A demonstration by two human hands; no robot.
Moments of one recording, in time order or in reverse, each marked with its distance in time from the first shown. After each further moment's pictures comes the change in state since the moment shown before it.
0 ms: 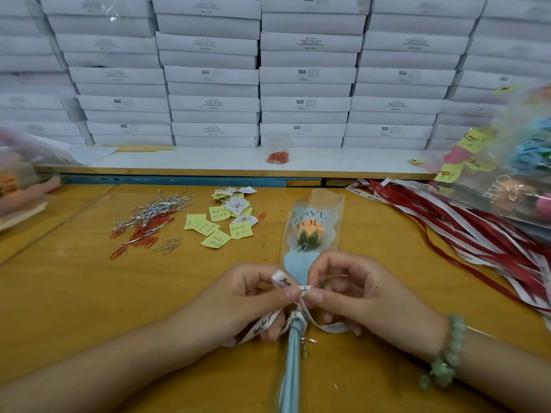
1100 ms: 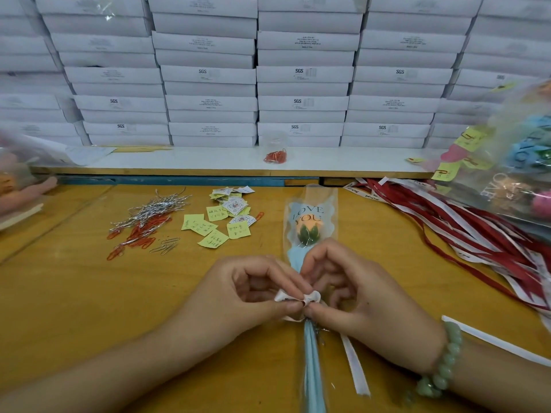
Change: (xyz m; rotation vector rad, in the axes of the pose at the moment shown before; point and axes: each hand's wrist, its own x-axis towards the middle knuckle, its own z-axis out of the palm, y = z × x) left_hand 0.000 -0.003 0.003 0.060 0.107 0.285; right_hand -0.004 -0.004 0.007 -0.277 0.089 -0.175
